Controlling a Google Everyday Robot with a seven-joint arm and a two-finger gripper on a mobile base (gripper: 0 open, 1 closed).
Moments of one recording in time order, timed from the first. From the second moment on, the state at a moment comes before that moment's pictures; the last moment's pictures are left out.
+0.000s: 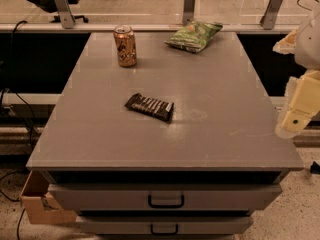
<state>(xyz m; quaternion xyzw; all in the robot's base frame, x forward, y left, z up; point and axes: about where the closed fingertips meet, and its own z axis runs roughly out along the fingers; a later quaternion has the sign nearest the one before) 0.438 -0.217 0.976 -0.60 0.78 -0.03 0.16</state>
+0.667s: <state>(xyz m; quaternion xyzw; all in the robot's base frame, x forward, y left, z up) 0.453 -0.204 0.971 -0.58 0.80 -0.01 0.18</state>
